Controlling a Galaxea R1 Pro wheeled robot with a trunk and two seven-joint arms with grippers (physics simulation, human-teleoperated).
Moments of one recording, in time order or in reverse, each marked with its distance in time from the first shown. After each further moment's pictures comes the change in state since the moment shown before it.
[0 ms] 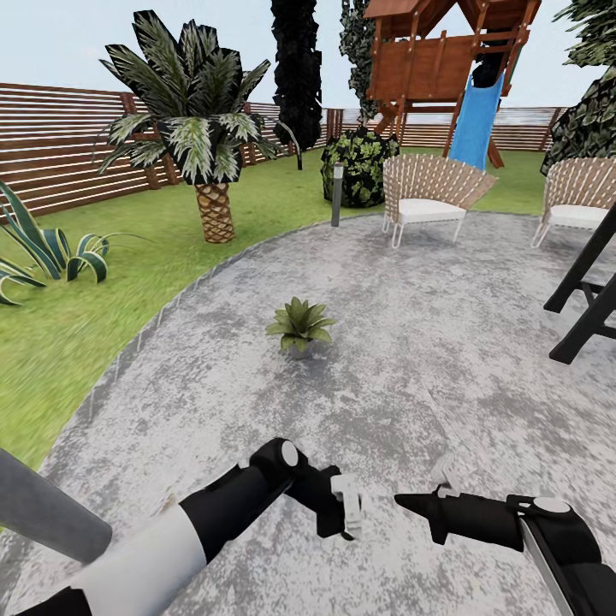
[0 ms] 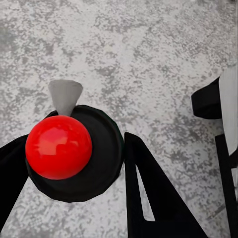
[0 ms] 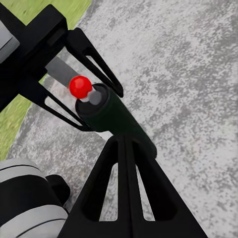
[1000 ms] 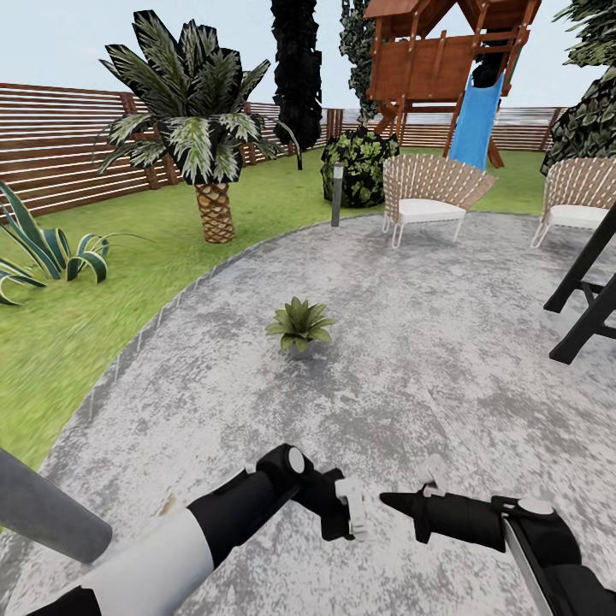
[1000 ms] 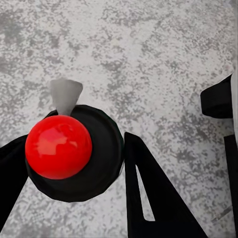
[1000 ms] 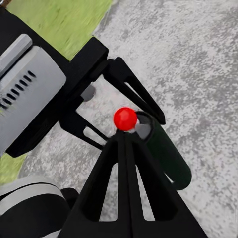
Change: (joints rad) left arm 0.003 -0.027 -0.023 0.051 0.002 0.004 0.072; right arm 0.000 0.071 0.001 -0.001 0.000 0.000 0.000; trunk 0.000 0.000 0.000
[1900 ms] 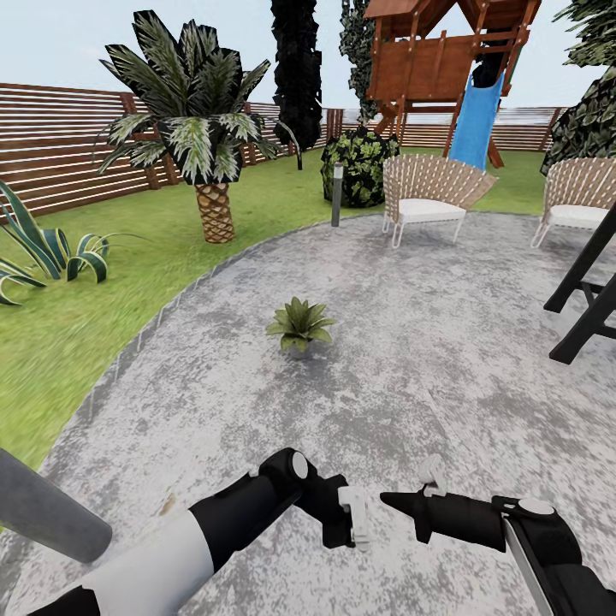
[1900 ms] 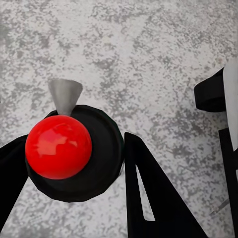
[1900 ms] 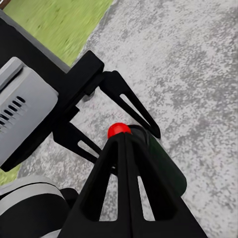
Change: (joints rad) left arm -0.001 0.002 -0.043 -0.010 0.001 -0.001 -0.011; right arm 0.000 -0.002 -0.002 0.000 0.000 0.000 0.000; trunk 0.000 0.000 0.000
